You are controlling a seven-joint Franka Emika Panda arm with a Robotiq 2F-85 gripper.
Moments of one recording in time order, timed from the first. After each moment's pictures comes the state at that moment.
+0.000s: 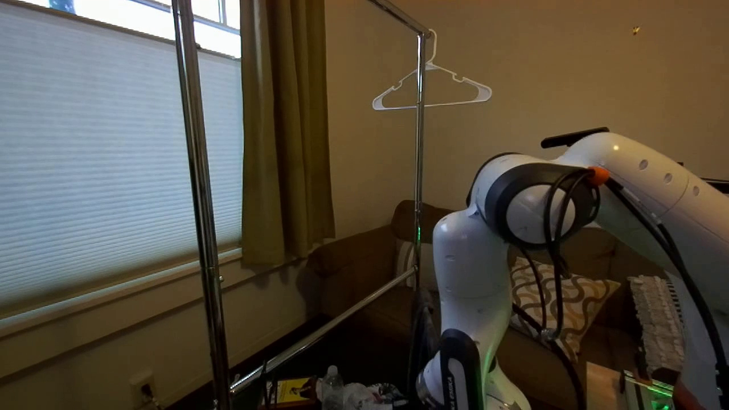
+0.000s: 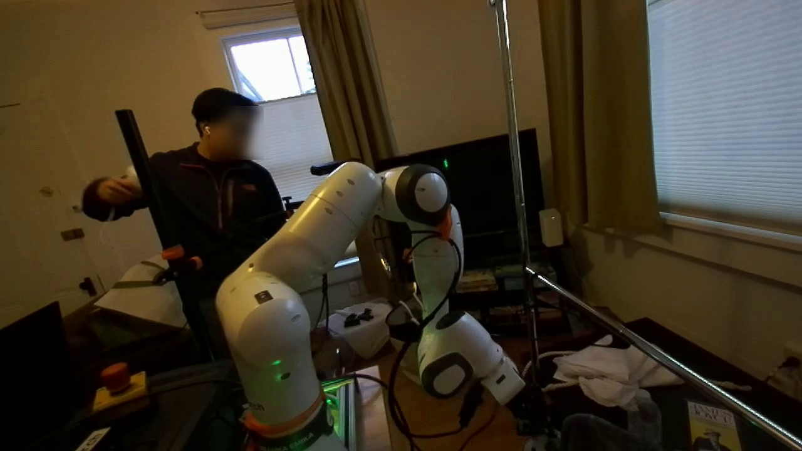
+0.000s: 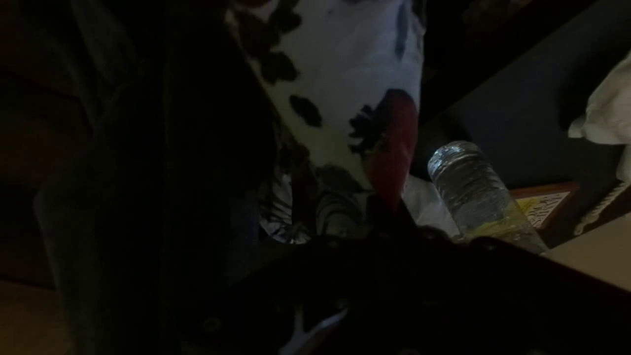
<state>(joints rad) 0.45 0.95 -0.09 -2.41 0.50 3.84 0.73</state>
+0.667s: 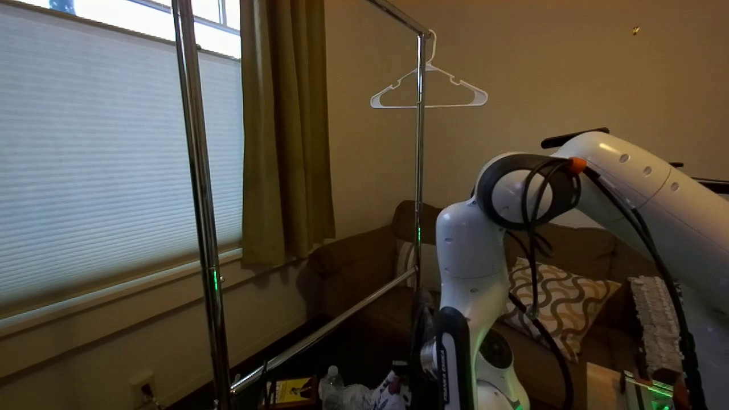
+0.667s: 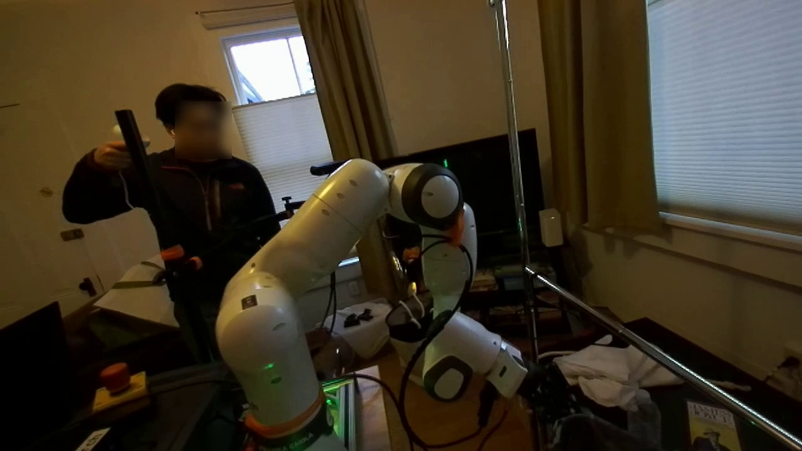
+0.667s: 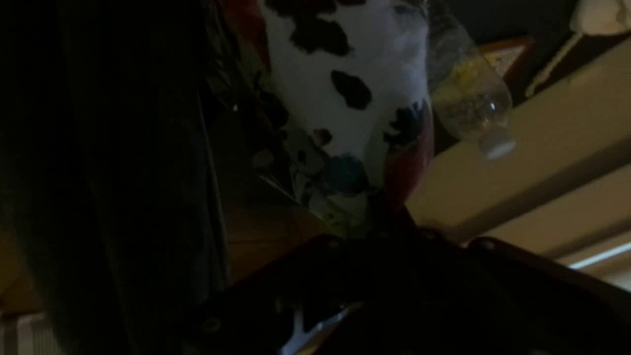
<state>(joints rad) 0.26 0.93 0.01 -2.42 0.53 4.18 0.63</state>
